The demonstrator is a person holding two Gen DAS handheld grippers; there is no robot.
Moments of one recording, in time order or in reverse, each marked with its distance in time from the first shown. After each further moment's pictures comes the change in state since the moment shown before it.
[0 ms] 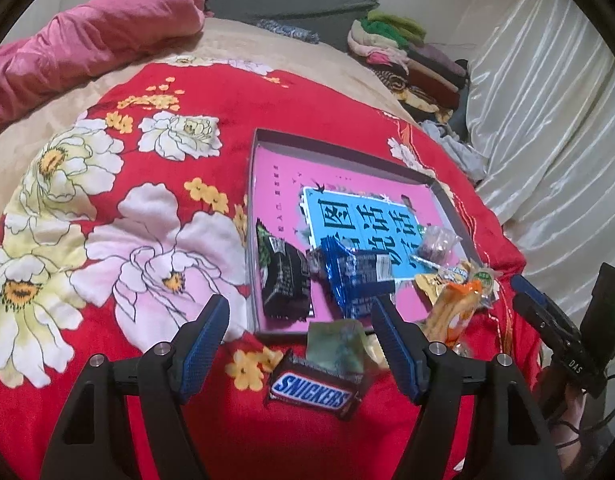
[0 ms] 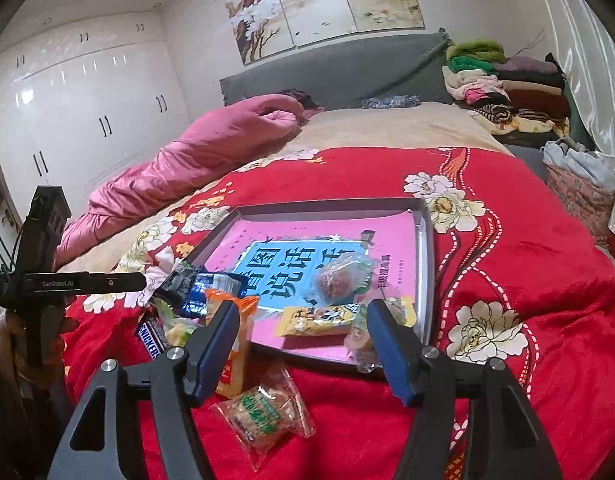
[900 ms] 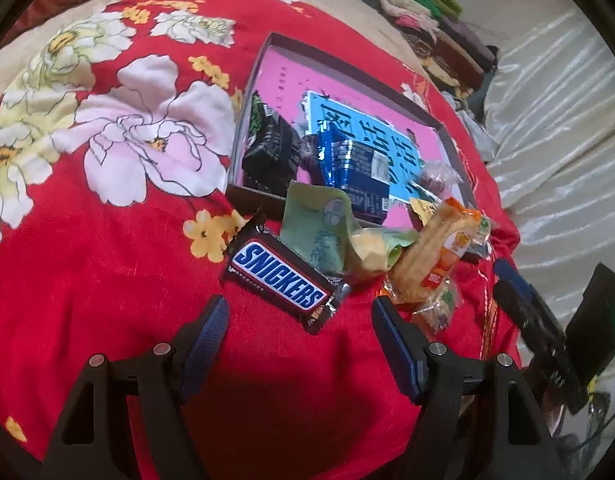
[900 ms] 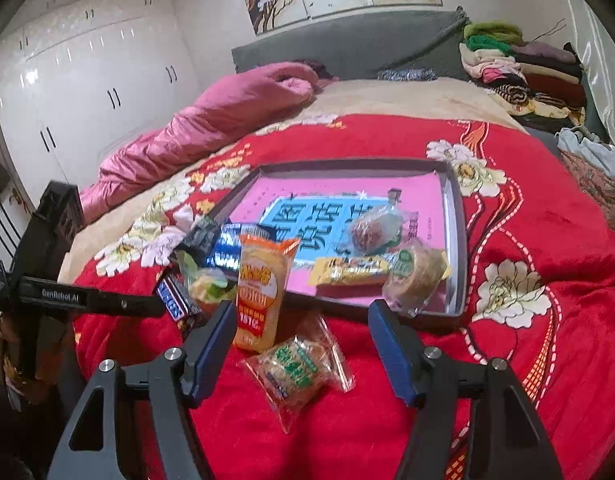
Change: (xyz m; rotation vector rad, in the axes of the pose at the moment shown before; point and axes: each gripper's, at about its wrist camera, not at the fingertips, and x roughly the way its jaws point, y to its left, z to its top) left arm 0.017 -0.011 -0.053 -0.170 0.204 -0.021; right arm 0.004 0.023 -0.021 -0.027 0.131 0.035
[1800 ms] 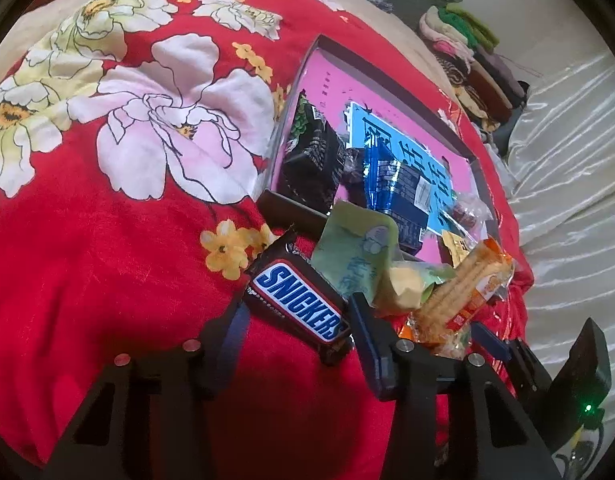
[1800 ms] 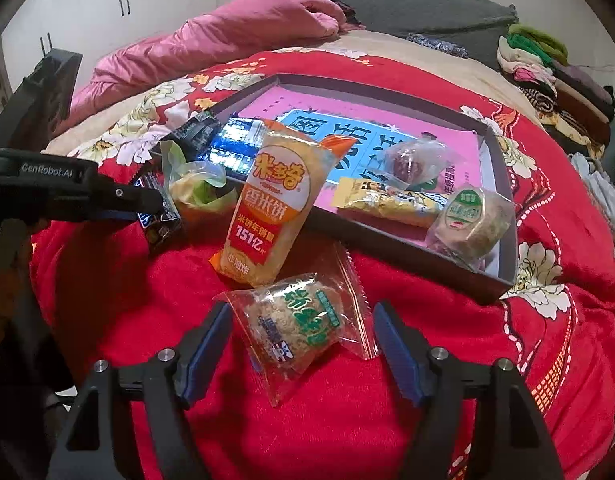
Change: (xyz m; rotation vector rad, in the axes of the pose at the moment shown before) left arm 0.021 0.015 0.009 -0.142 -0.042 0.023; right arm 0.050 0.030 -0.025 -0.207 0.233 -0.103
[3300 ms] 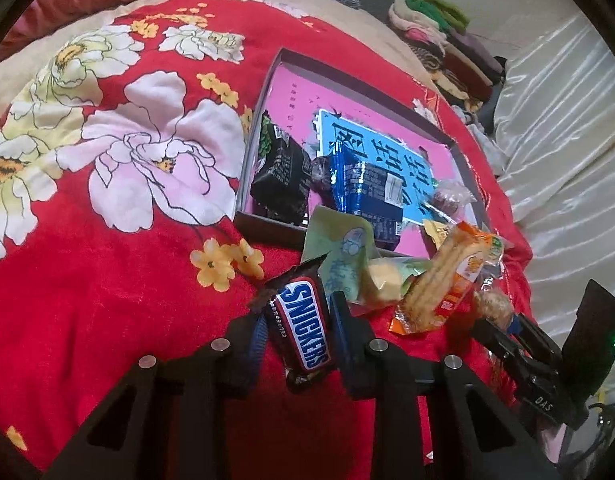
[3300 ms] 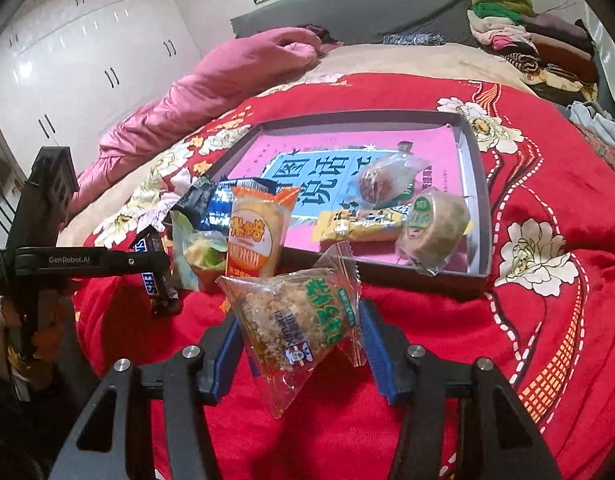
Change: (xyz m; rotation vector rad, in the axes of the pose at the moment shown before) left arm -0.017 -0.015 0.002 0.139 -0.023 0.005; right arm -0.026 -0.042 0.002 0.219 -0.119 0.155
